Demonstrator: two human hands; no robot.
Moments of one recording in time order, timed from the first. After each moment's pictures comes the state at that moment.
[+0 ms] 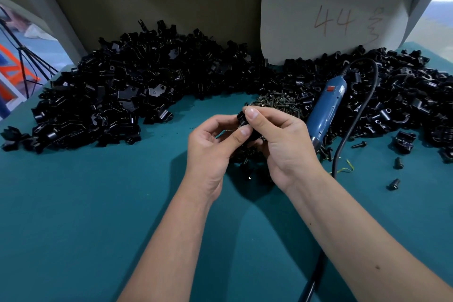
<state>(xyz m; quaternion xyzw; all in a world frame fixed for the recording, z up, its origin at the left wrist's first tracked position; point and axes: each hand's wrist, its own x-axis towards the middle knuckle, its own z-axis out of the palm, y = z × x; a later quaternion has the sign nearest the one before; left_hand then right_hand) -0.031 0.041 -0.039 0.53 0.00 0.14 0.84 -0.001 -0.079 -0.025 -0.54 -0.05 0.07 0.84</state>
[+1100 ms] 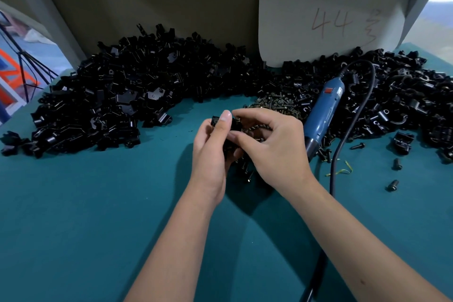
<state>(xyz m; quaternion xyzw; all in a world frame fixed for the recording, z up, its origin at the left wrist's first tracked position) -0.030 0.034 -0.037 0.54 0.09 0.11 0.83 -0.002 -0.080 -0.028 -0.75 -0.21 -0.11 0.62</state>
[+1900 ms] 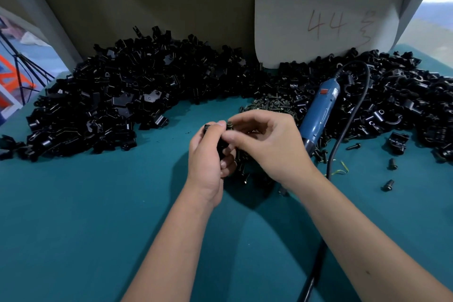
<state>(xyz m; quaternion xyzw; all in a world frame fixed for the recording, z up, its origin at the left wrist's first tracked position) -0.032 0.035 -0.032 0.52 0.12 0.09 0.84 0.006 -0.087 -0.026 -0.71 -0.22 -0.02 0.67</state>
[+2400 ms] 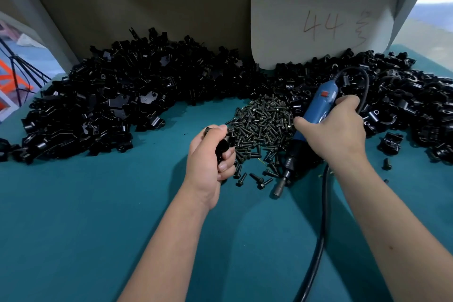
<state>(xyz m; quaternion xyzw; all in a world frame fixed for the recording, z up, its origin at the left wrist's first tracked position) -0.032 0.038 -0.038 0.50 0.07 0.04 0.86 0.046 -0.168 -0.022 -0.90 0.13 -0.14 0.38</state>
